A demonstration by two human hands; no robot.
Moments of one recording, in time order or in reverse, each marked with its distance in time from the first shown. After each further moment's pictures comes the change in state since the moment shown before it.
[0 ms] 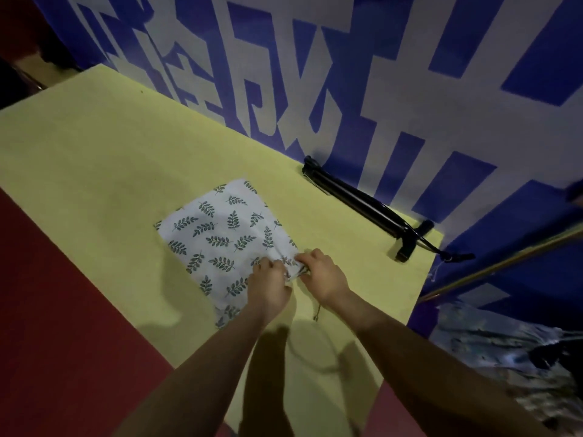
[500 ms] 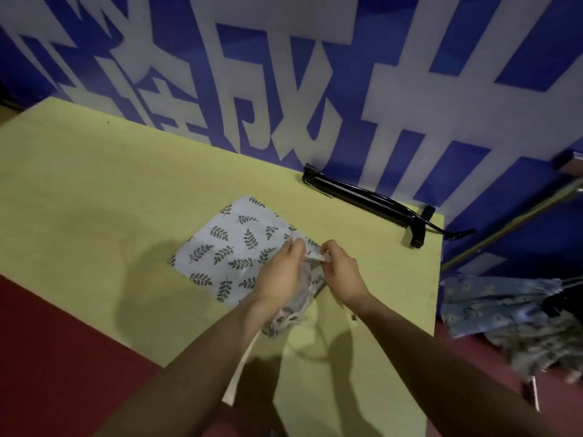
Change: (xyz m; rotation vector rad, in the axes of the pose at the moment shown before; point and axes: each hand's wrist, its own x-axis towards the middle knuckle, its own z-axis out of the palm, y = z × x) left_hand 0.012 -0.036 -0.084 -0.032 0.052 0.525; right_hand -0.003 -0.052 0.004 0.348 0.380 0.171
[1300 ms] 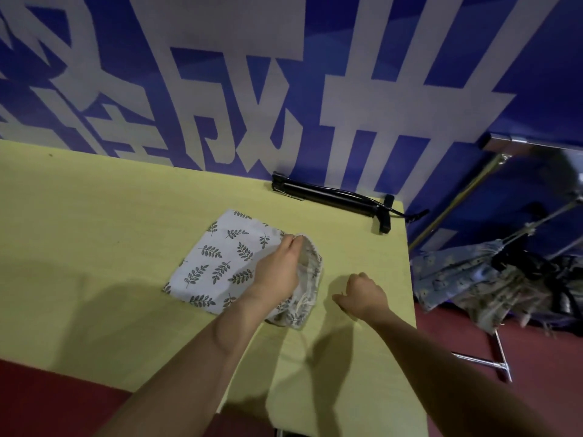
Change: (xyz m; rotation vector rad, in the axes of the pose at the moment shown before) left_hand 0.009 0.001 -0.008 0.077 -0.143 0.169; right_hand -0.055 0.036 -0.014 -0.460 -0.100 0.442
